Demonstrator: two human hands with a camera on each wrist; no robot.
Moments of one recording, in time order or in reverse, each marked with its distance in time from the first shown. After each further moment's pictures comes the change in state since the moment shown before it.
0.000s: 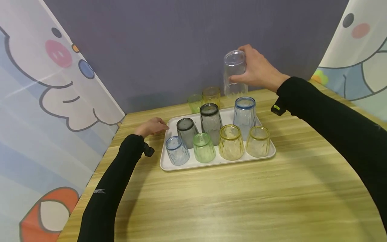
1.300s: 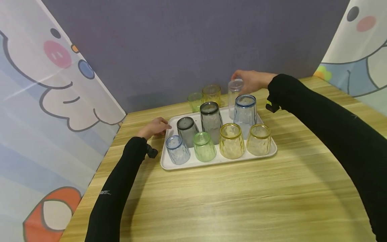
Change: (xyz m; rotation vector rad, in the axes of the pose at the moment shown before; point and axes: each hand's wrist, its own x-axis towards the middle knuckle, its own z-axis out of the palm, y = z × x) left_hand 0.003 -0.012 0.012 -0.126 0.044 0.004; right_hand 0.029 0.027 0.022 -0.220 -0.553 0.044
